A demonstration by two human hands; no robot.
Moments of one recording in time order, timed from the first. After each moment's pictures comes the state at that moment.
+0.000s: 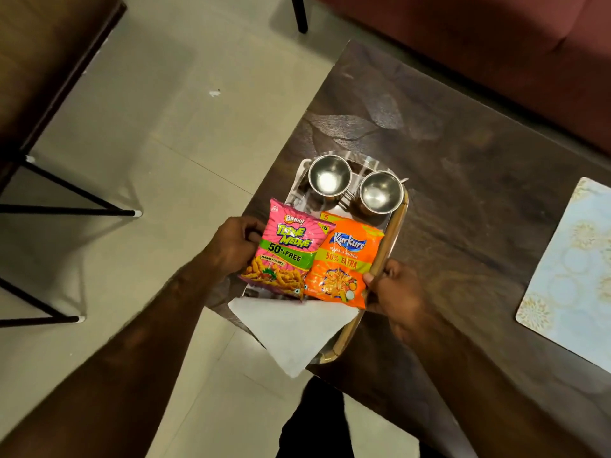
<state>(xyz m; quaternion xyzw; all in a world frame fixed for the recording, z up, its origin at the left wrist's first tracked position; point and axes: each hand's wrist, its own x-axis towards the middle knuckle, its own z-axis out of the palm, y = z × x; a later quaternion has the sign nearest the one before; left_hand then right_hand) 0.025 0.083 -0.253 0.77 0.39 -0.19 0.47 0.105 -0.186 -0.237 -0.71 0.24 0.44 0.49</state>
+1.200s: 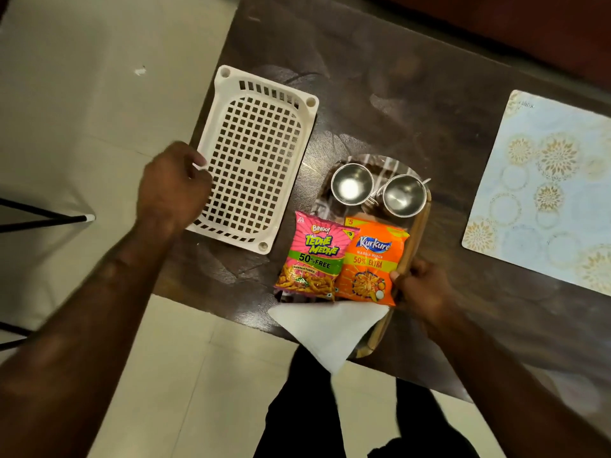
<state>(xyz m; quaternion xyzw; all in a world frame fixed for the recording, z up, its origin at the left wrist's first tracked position) 0.081 0.044 -0.205 0.89 0.36 -0.06 0.27 0.081 -0.343 -0.260 -0.76 0.31 0.39 0.42</state>
